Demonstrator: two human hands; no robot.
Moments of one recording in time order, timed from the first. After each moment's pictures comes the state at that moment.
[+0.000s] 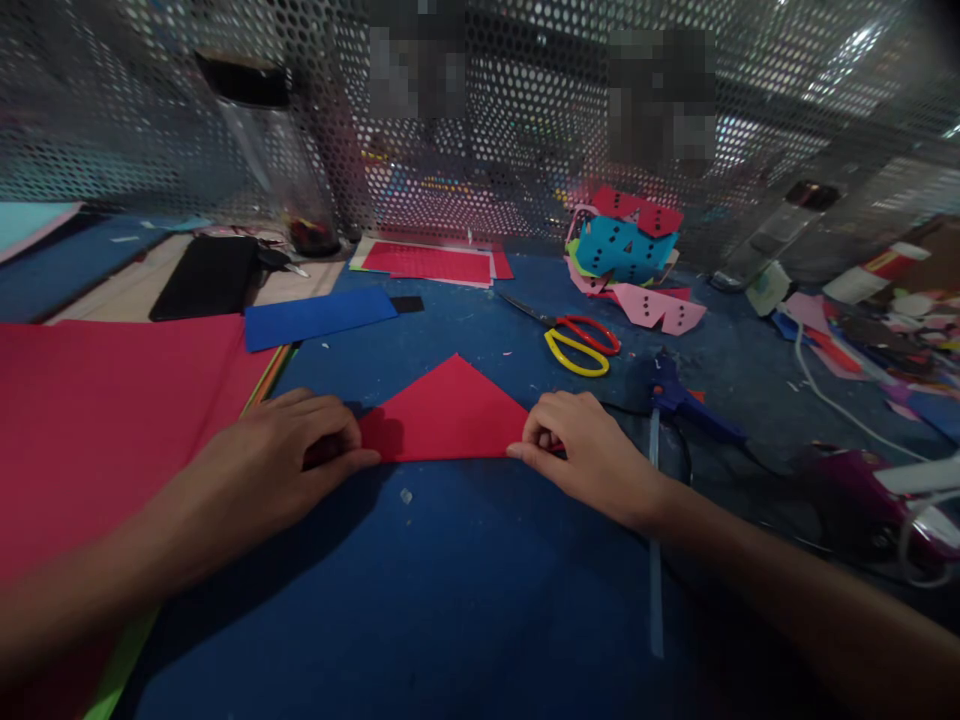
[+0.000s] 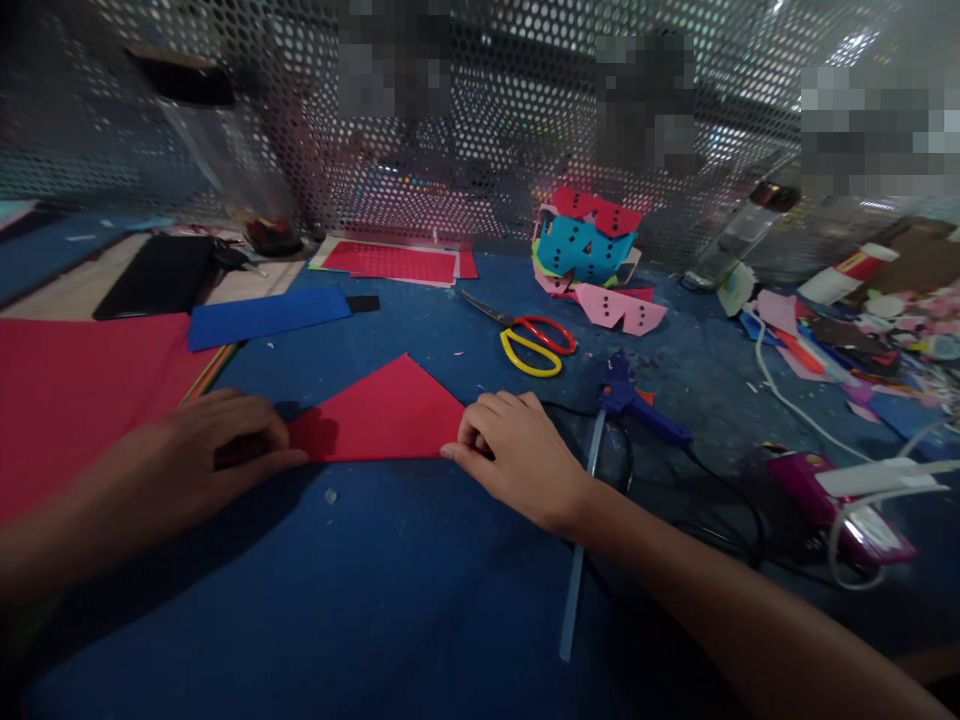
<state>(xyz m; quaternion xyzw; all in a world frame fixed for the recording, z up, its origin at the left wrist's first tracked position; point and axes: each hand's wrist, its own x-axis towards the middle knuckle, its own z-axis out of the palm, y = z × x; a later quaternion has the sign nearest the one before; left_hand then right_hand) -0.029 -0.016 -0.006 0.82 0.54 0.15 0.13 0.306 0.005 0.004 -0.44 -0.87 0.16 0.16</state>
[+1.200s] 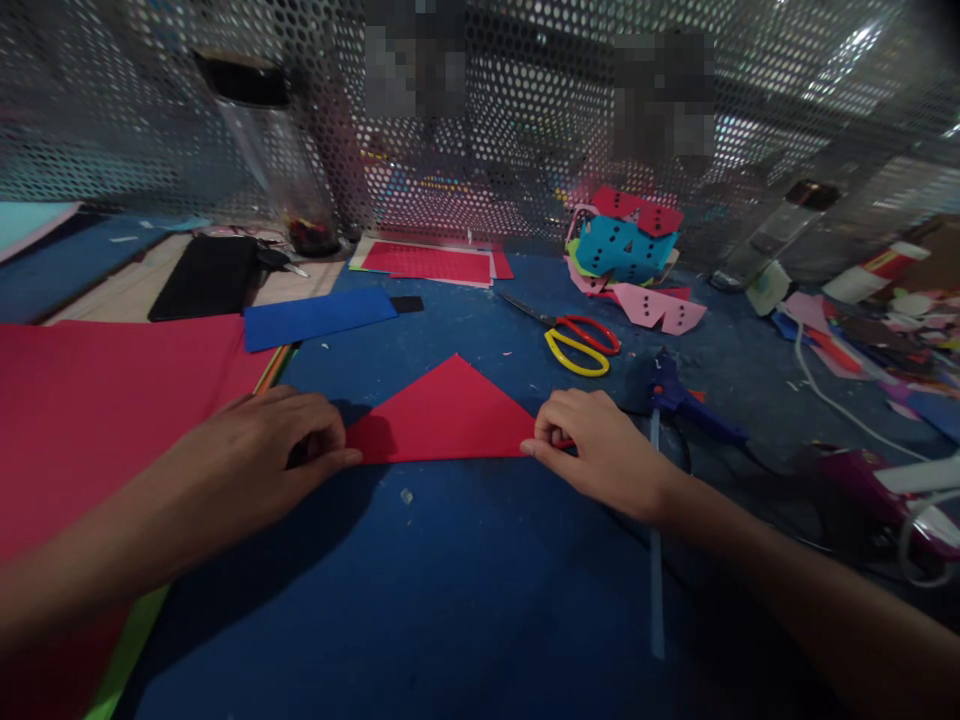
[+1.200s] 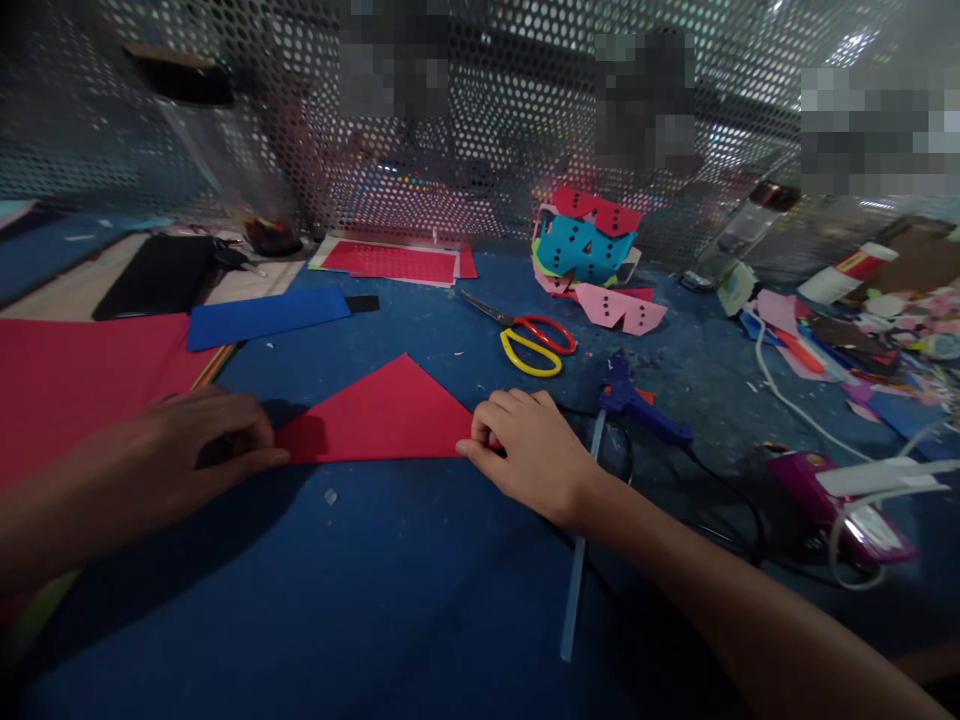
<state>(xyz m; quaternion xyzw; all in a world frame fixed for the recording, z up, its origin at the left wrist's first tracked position) -0.037 -0.013 0.011 0.80 0.59 0.04 0.13 0.314 0.006 0.013 -0.46 -0.87 0.15 0.11</state>
